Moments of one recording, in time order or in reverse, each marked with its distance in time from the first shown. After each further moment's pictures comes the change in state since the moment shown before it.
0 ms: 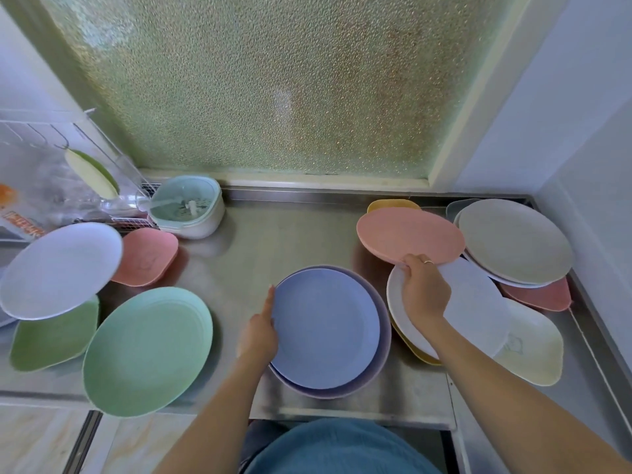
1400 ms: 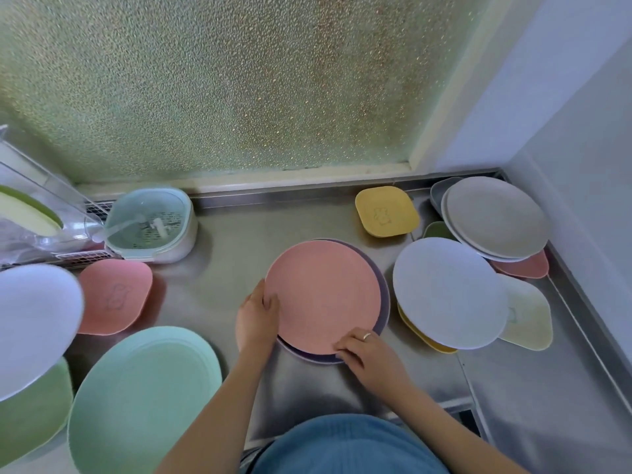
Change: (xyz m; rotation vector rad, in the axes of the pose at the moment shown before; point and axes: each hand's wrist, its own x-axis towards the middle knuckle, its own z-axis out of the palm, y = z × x) left_hand 0.059 0.012 -0.038 -0.245 0.104 0.082; right_hand -0.119 -0.046 0.046 0.044 -0.527 -0.308
